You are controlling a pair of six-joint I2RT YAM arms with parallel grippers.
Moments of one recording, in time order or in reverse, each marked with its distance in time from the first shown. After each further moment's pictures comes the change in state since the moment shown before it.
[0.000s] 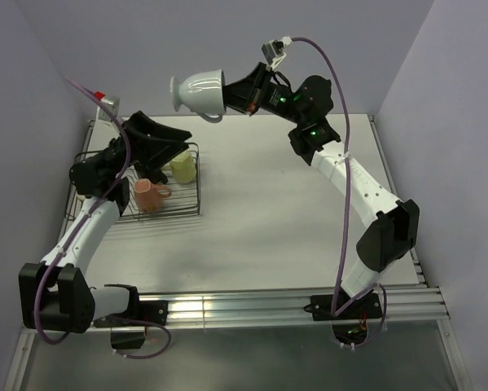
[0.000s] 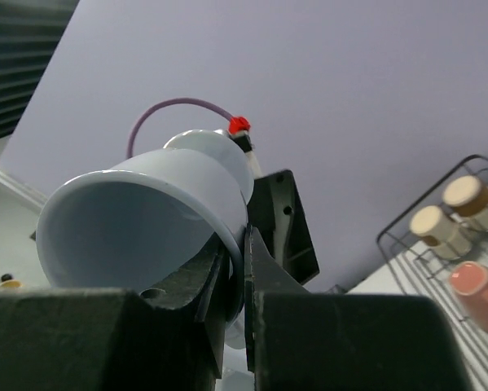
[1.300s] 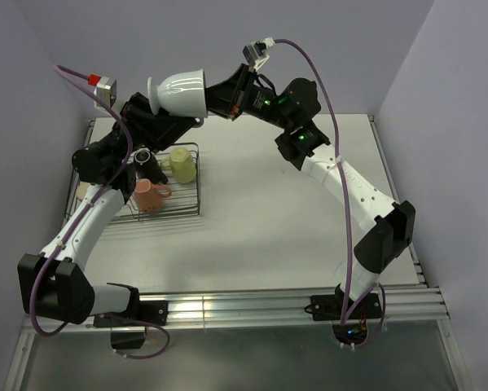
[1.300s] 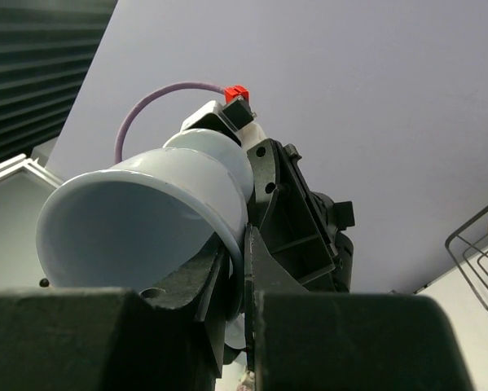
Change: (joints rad) left arm -0.112 0.066 0.213 -0.016 -0.135 0.143; right arm 0.146 0.010 0.072 -0.036 0.091 0.065
